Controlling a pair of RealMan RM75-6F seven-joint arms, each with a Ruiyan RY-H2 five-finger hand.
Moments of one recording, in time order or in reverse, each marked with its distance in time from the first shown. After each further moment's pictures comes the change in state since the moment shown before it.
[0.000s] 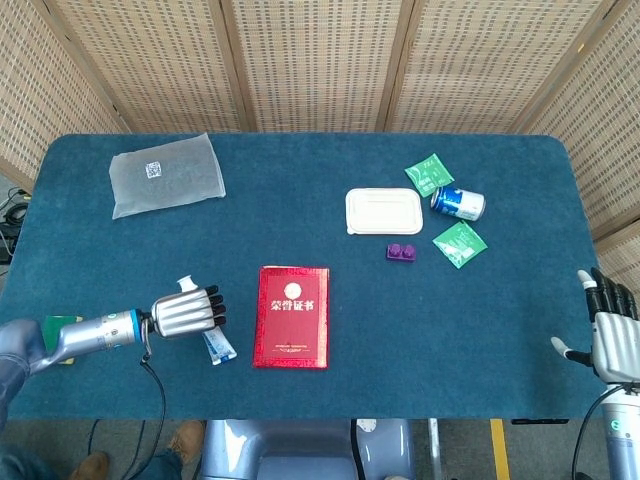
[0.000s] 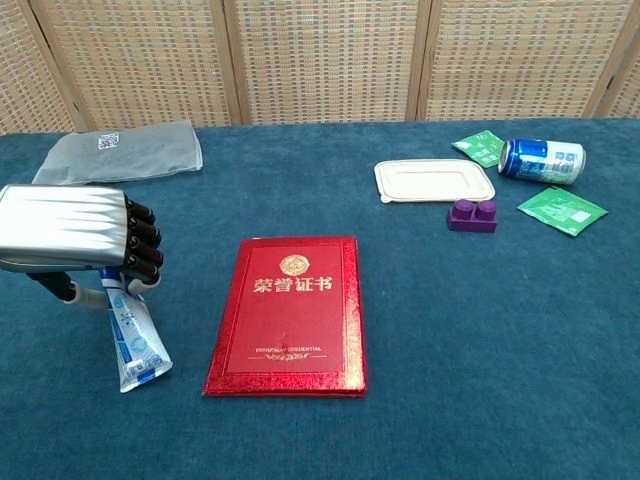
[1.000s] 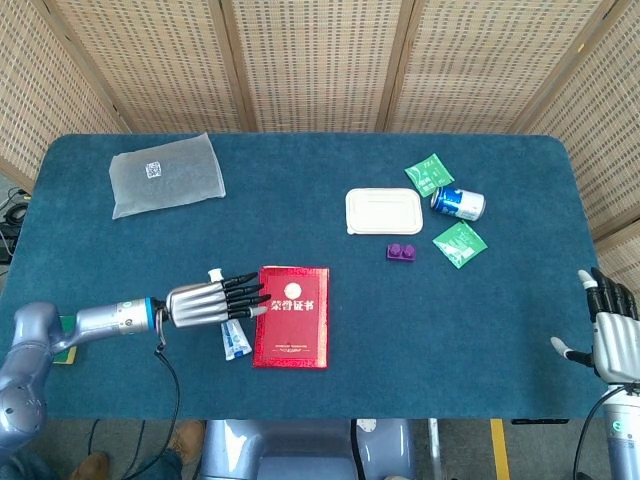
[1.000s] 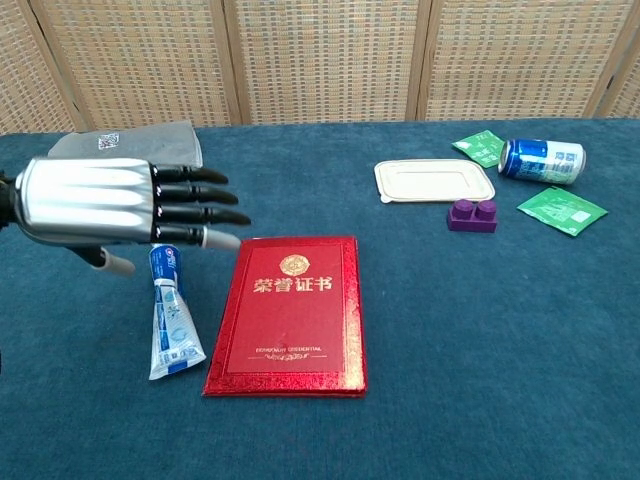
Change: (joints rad) left arm -0.028 -0.120 0.019 0.261 -0.065 0.141 0.035; right arm -0.004 0.013 -0.002 -0.017 -0.014 0.007 0.014
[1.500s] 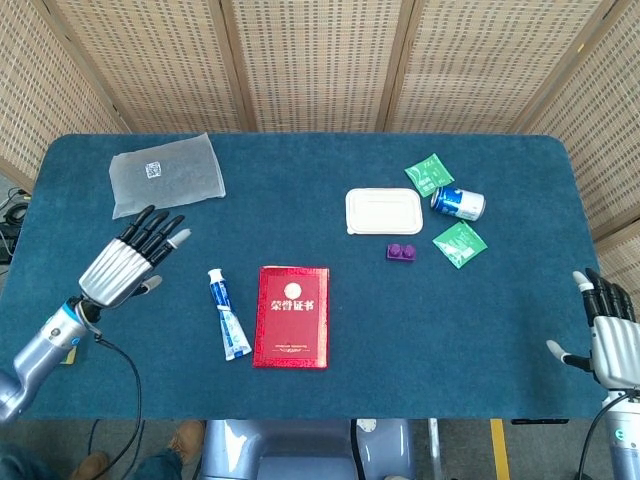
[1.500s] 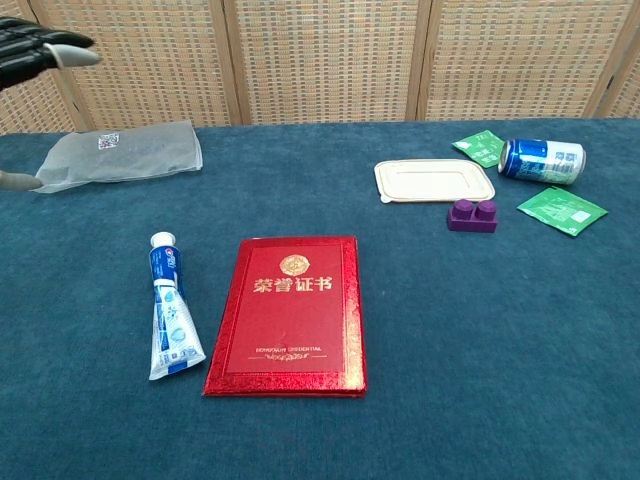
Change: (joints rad) left arm 0.235 0.314 -0.201 -0.729 -0.429 -0.021 0.133; right arm -0.014 0.042 -0.019 -0.057 -0.057 0.033 0.019
